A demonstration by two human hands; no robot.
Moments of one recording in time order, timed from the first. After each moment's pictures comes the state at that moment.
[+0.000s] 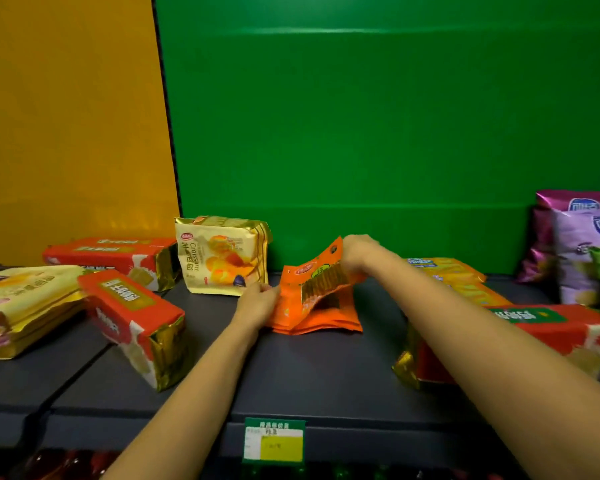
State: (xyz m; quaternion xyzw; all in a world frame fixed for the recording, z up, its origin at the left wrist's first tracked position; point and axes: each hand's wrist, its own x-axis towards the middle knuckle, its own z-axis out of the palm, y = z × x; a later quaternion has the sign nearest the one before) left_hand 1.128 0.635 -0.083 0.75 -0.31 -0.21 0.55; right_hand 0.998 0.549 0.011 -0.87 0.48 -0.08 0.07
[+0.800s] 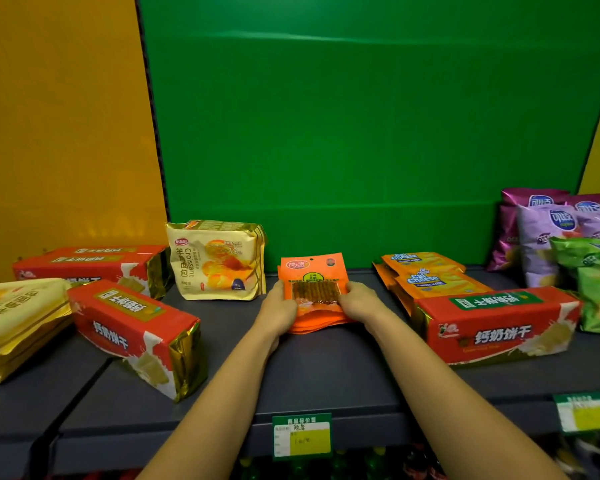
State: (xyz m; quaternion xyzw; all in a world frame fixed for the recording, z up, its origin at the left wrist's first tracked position) left_hand 1.112 0.637 -0.083 0.69 -0.43 -0.26 0.52; right_hand 0.995 0.564 -0.067 -0.76 0.55 -0.19 0.27
